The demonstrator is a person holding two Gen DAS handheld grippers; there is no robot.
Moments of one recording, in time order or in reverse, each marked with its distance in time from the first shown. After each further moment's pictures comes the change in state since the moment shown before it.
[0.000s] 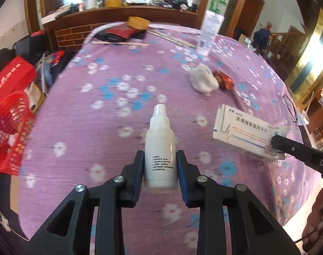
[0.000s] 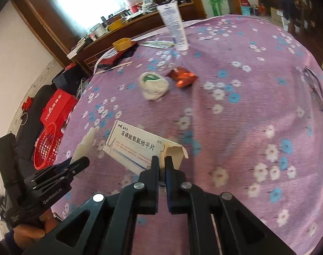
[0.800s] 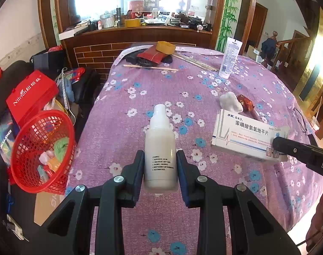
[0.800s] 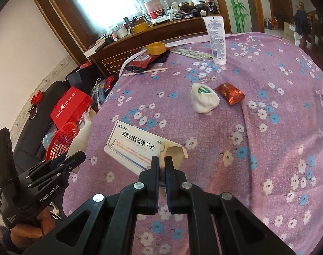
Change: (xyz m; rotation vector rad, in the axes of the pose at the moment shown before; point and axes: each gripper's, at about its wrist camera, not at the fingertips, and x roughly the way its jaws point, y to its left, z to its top) left arm -0.046 0.056 0.017 0.020 -0.109 0.094; right arm 0.004 0.081 0.011 -0.076 -0.062 0.036
